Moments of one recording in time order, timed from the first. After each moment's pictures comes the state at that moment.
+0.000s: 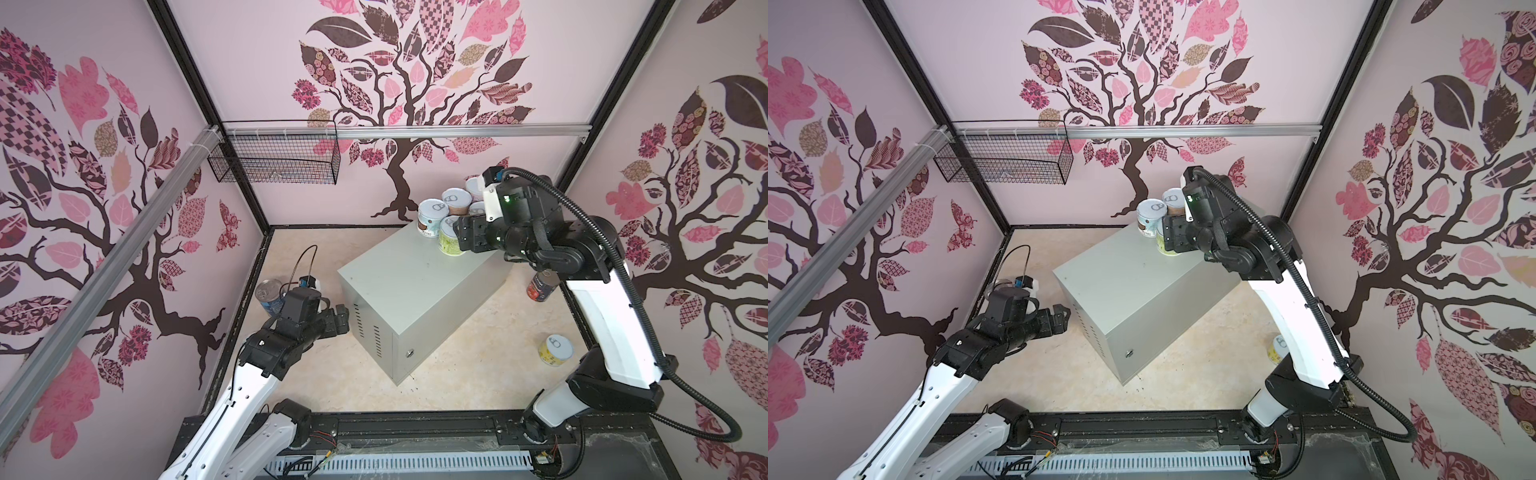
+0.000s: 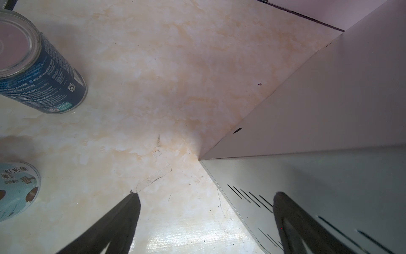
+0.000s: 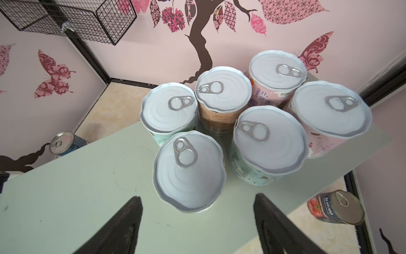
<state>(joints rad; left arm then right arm) -0.40 0.81 0.87 -0.85 -0.10 -0.47 0.71 1.58 2.35 -1.33 0.34 0.31</state>
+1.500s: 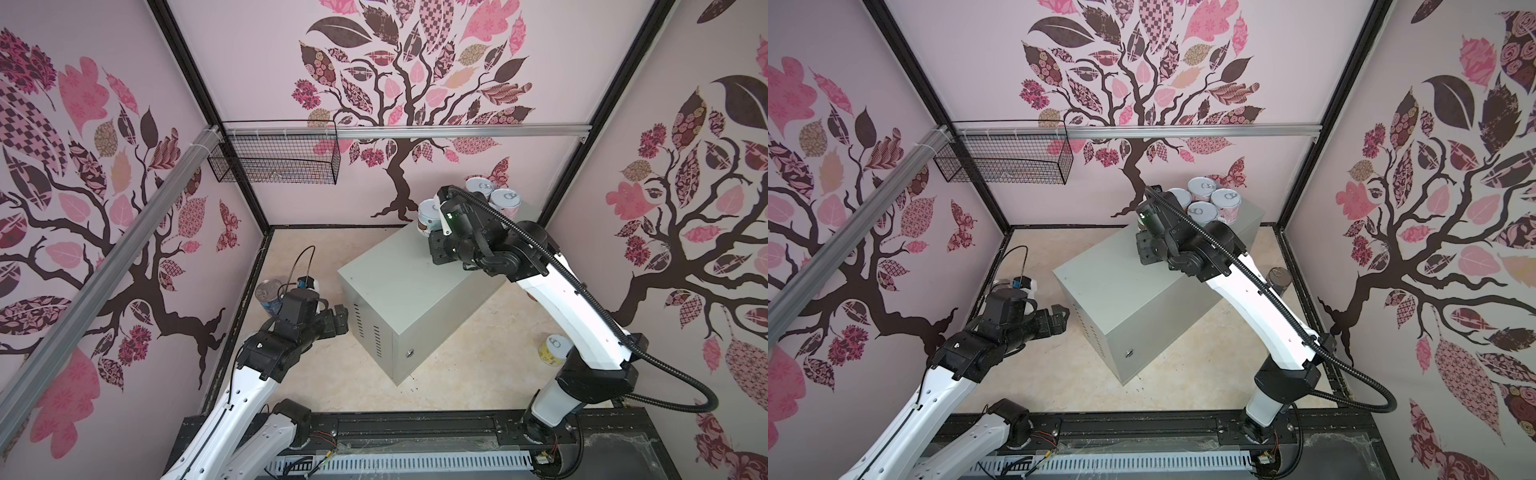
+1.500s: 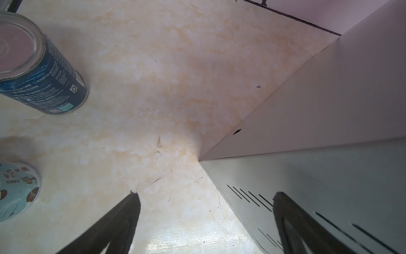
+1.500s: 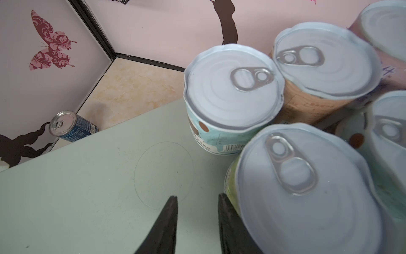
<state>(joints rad) -0.40 0.80 0.87 -0.85 -0.10 -0.47 0.81 1.66 2.20 -1.21 0.36 0.37</state>
